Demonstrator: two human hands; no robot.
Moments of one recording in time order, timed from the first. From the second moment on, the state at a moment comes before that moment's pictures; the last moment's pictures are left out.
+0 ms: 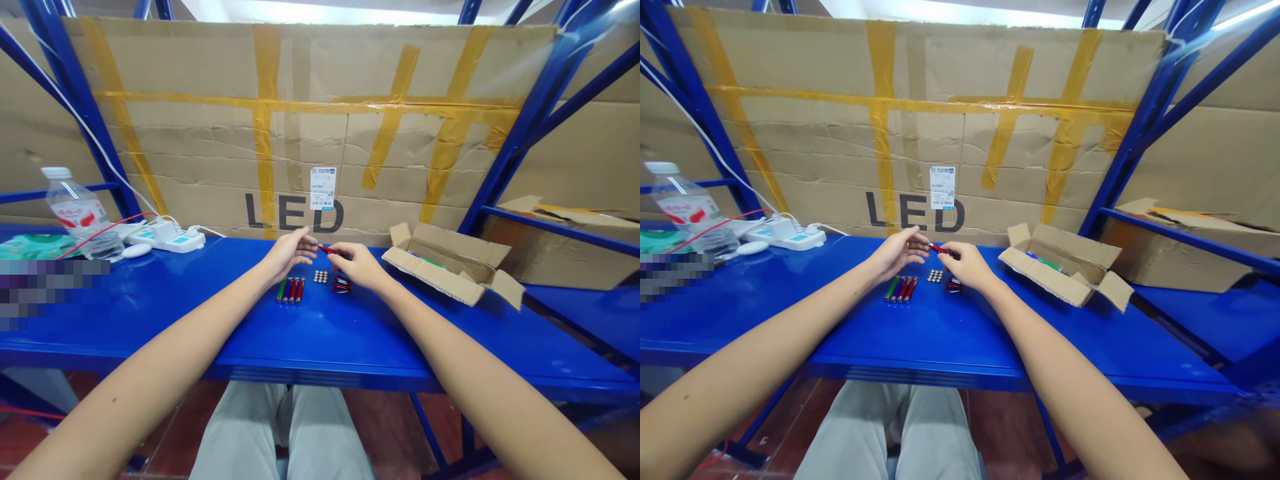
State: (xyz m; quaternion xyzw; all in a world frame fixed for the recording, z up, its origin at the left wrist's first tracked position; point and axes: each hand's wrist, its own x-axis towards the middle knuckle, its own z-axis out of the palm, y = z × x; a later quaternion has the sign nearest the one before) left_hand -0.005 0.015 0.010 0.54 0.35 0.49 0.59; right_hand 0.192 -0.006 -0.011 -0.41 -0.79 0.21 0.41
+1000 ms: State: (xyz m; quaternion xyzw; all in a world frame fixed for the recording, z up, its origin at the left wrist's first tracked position) left_hand -0.005 0.019 0.009 0.46 0.27 0.52 0.67; right_hand 0.193 -0.007 -0.006 -0.51 -0.76 0.10 0.39
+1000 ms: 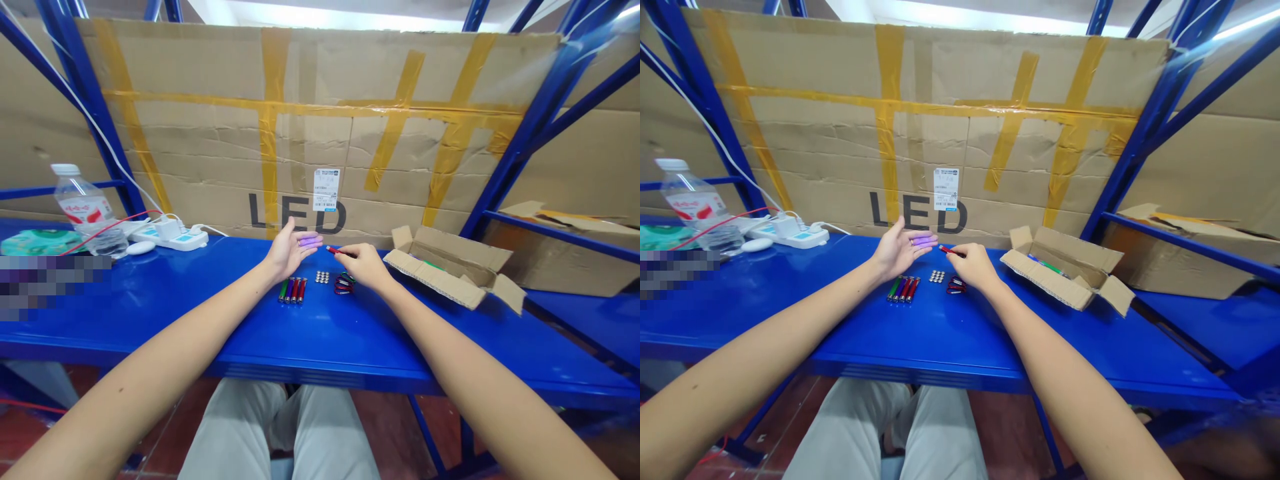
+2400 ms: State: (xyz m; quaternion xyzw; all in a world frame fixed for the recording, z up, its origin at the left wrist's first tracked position) left_hand -0.003 0.016 0.008 0.47 0.27 0.50 0.67; right_hand 0.192 -0.009 -0.003 -0.51 -0.76 0.11 0.38
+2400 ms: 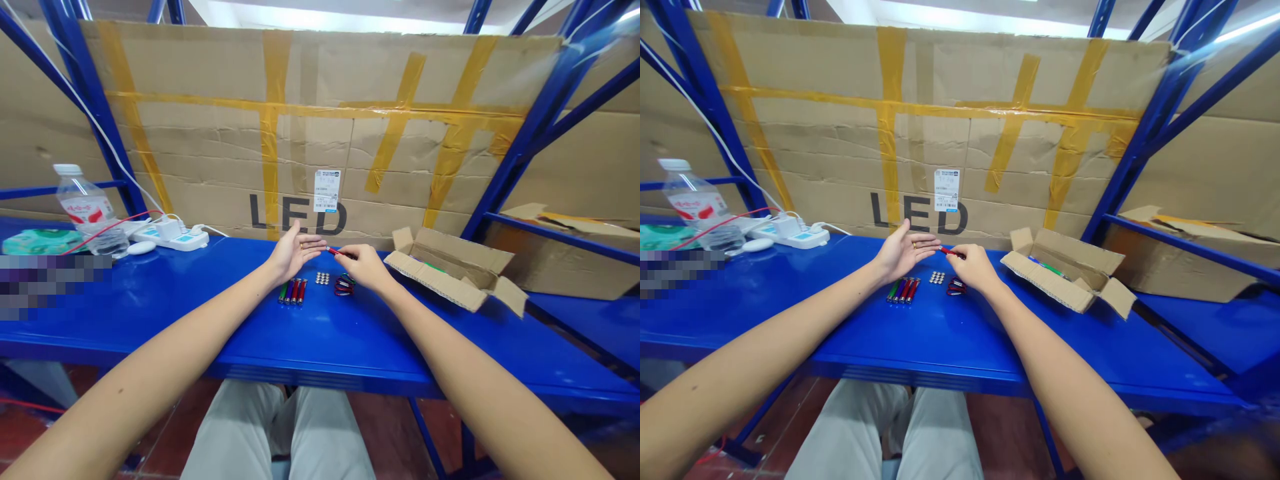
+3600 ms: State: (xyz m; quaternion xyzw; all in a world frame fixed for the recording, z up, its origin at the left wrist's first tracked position) left_hand -0.002 0.019 0.007 0.47 0.27 0.51 0.67; right_hand 0.193 -0.011 -0.003 -0.50 -0.77 0.10 0.38
